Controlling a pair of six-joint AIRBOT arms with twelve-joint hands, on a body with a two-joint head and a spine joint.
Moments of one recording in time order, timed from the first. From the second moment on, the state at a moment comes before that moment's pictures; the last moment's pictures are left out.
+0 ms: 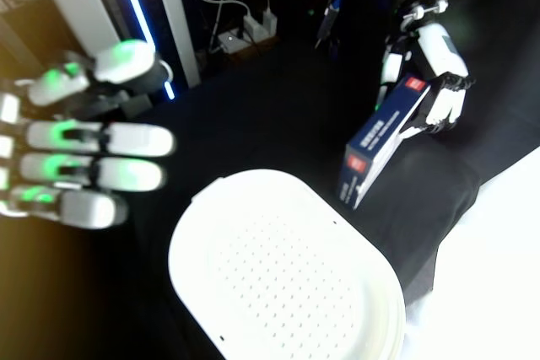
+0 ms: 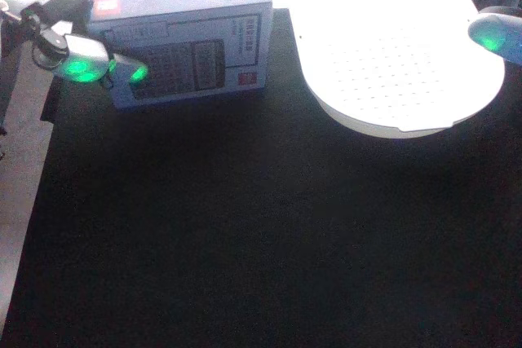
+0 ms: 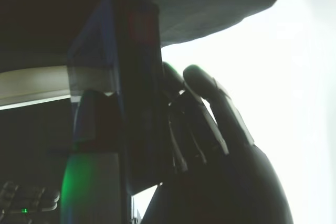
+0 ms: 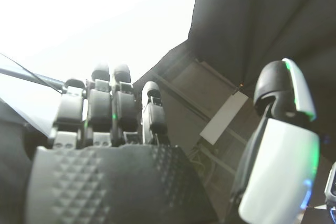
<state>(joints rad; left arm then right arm) 0.49 -1.10 1.44 -0.23 -0.56 0.85 -0.76 -1.01 1.23 0.22 1.50 -0.45</state>
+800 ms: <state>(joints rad) 0.33 -0.99 1.31 -0.08 -0.80 0.85 -0.71 -1.08 1.28 0.22 1.40 -0.45</state>
